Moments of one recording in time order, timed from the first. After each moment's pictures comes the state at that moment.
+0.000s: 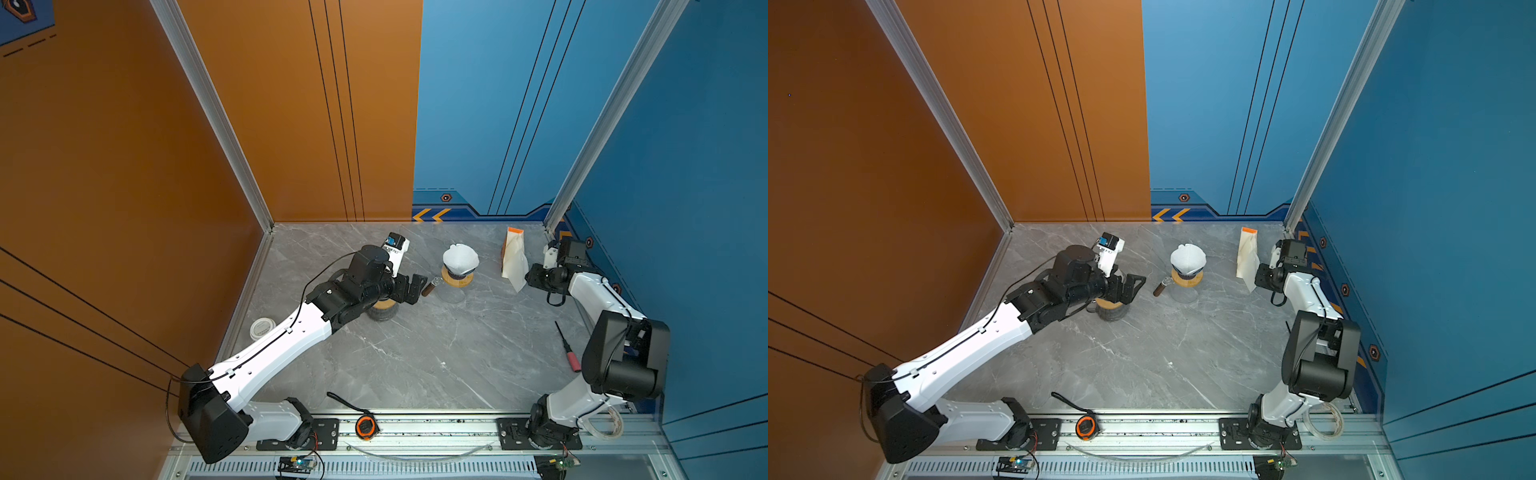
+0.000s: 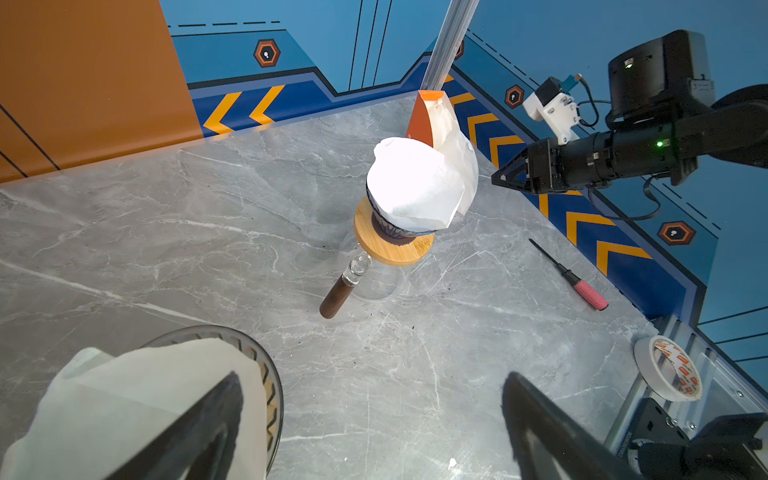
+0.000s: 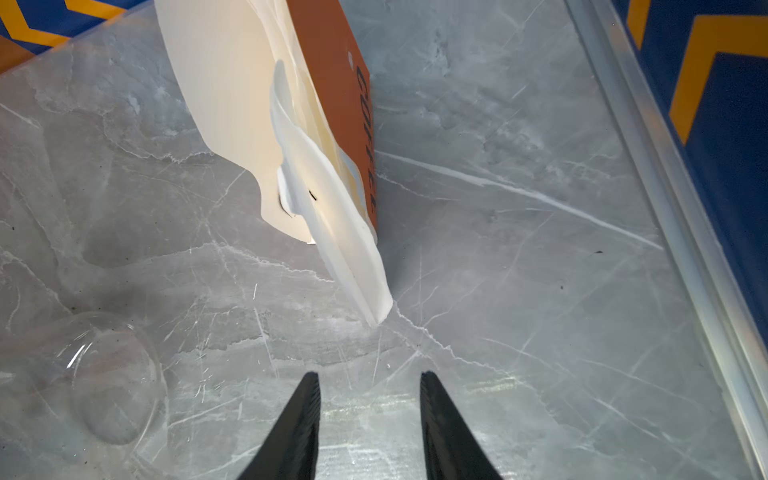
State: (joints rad) left arm -0.73 1.31 1.20 -0.40 0.03 -0.27; right arm -0.25 1.66 1.14 -0.45 -0.18 0.09
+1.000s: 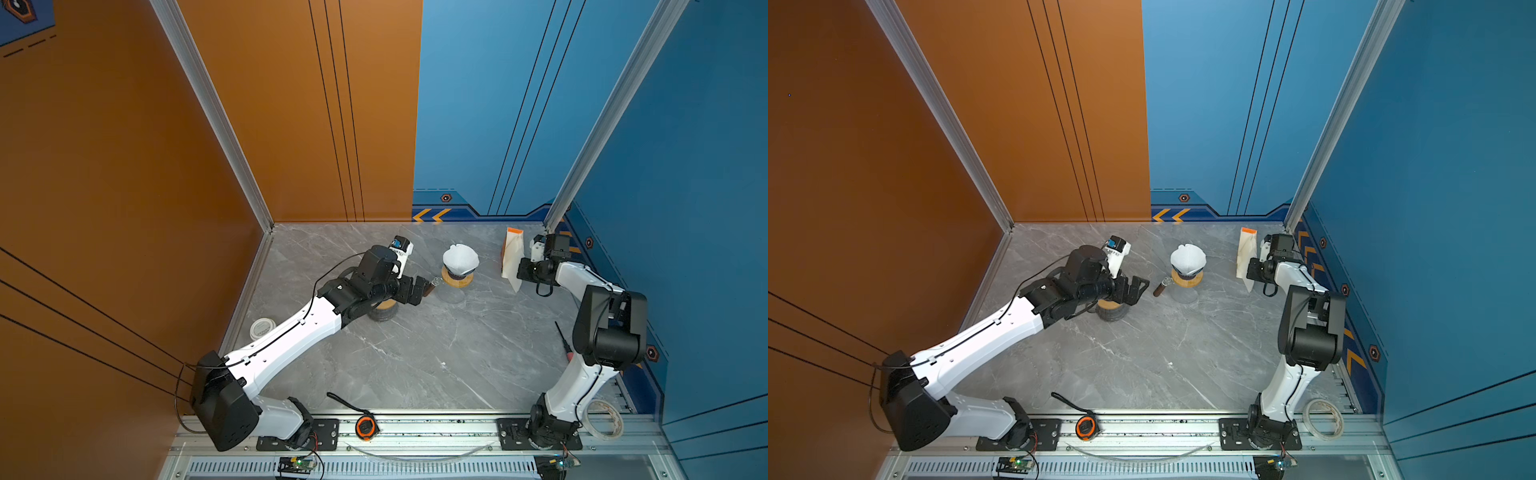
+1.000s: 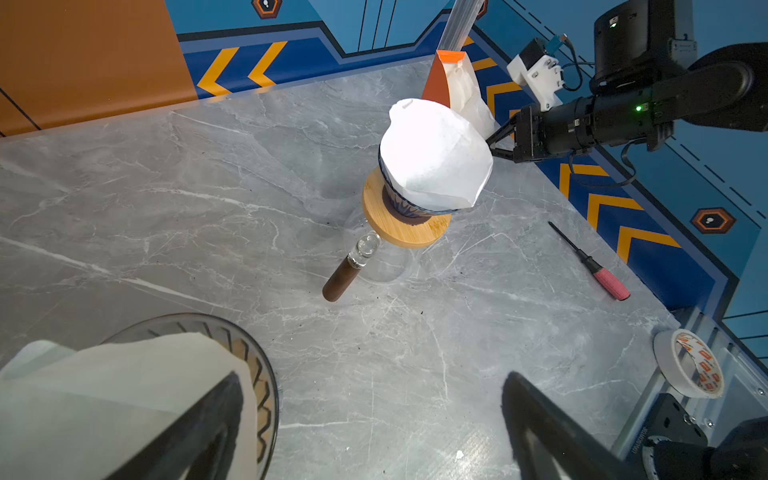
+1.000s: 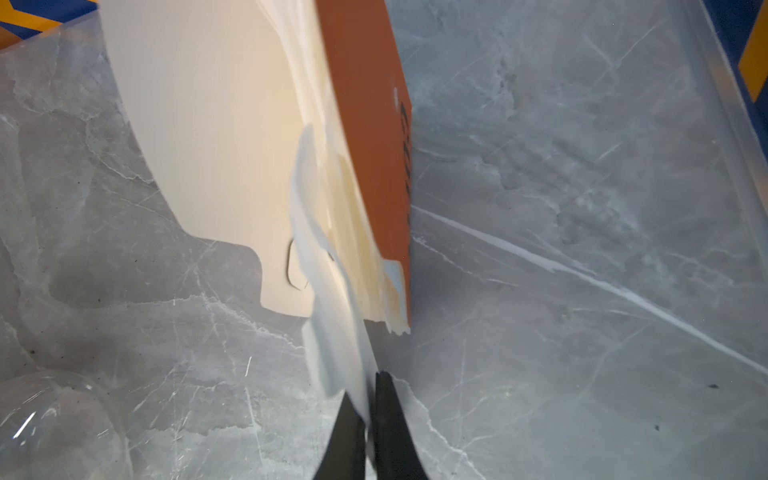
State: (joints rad) left arm -0.73 1.38 1.22 -0.42 0.02 -0.29; right arm -0.19 1.84 1.25 -0.36 -0.17 0.05
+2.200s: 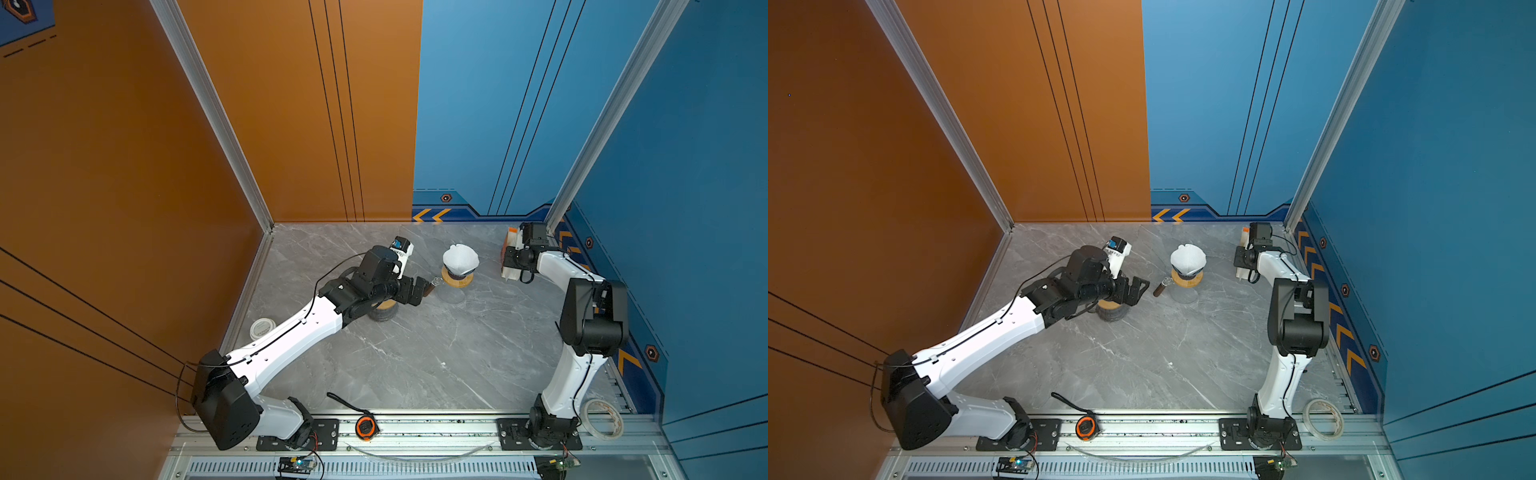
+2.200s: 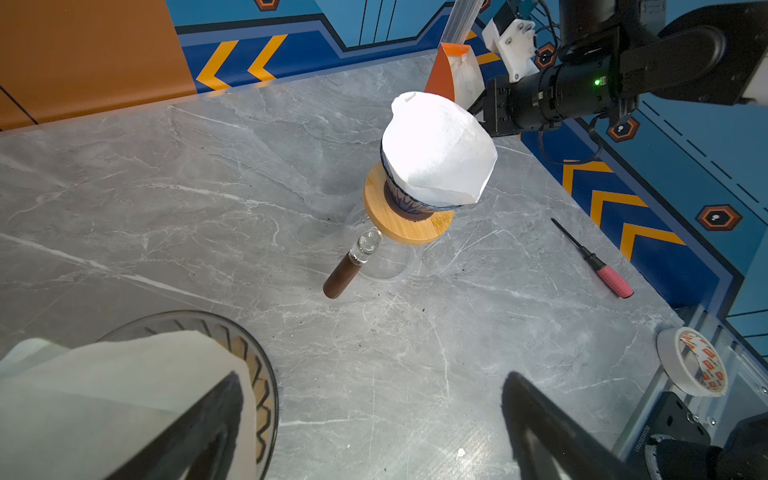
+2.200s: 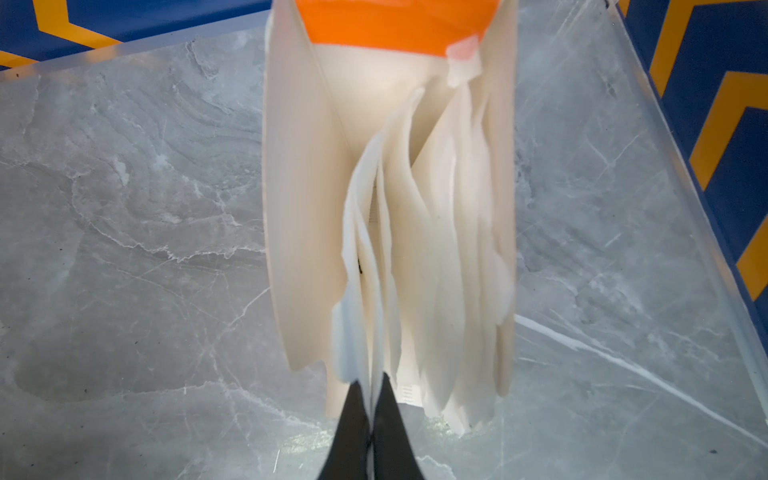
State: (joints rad) left arm -0.73 1.38 1.22 -0.42 0.02 -0.29; right arm -0.08 1.94 1.40 -0.35 0.02 0.13
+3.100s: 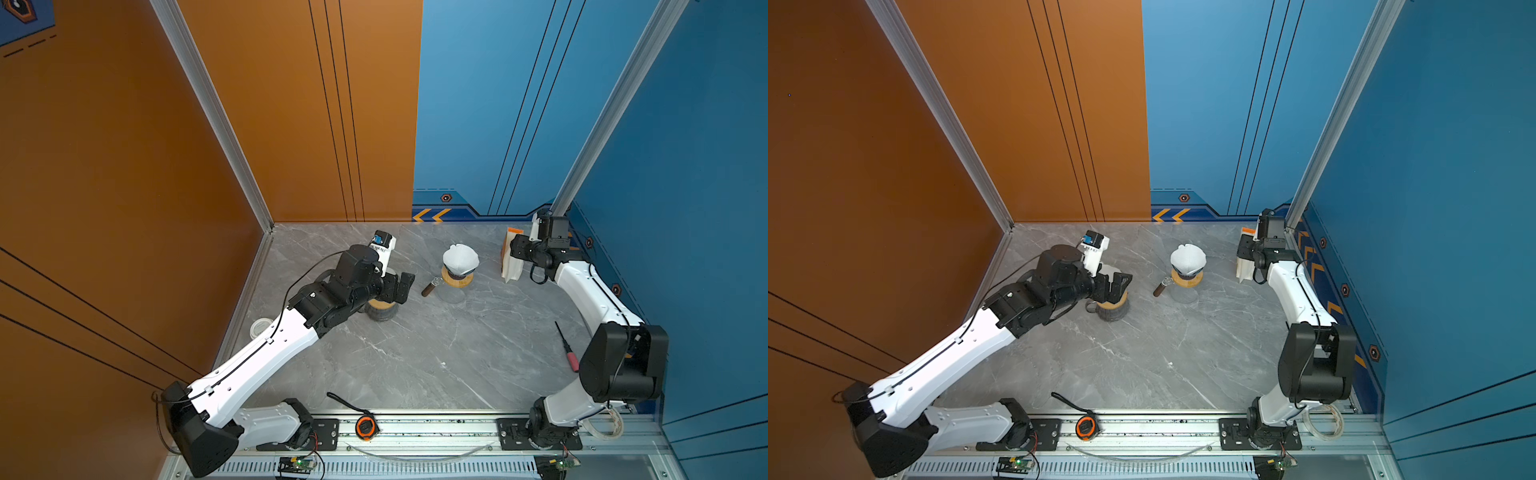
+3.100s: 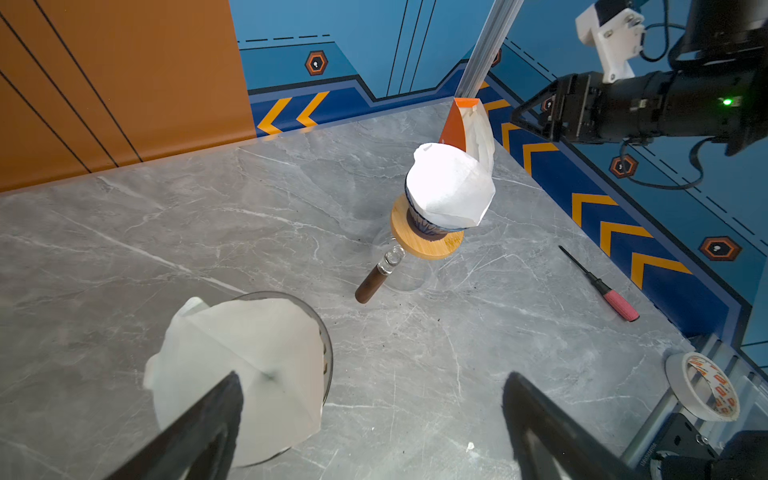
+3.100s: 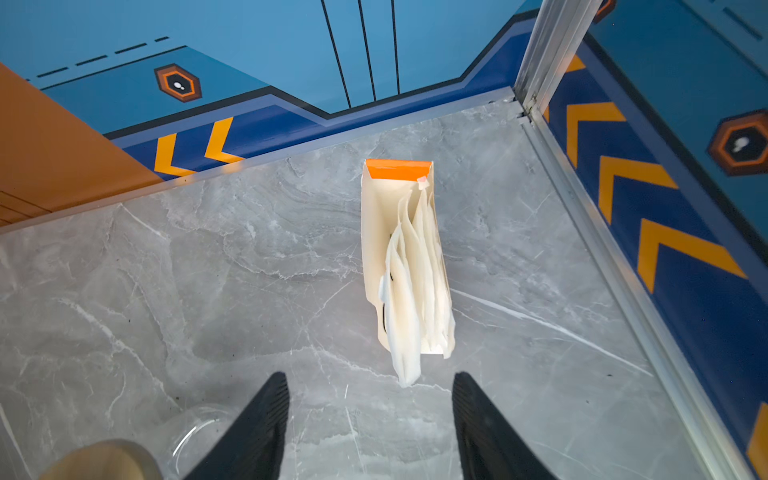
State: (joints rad) left arm -0.70 1.18 1.25 -0.57 -0.09 -0.28; right arm -0.05 1.52 1.26 -0.40 0.02 0.21
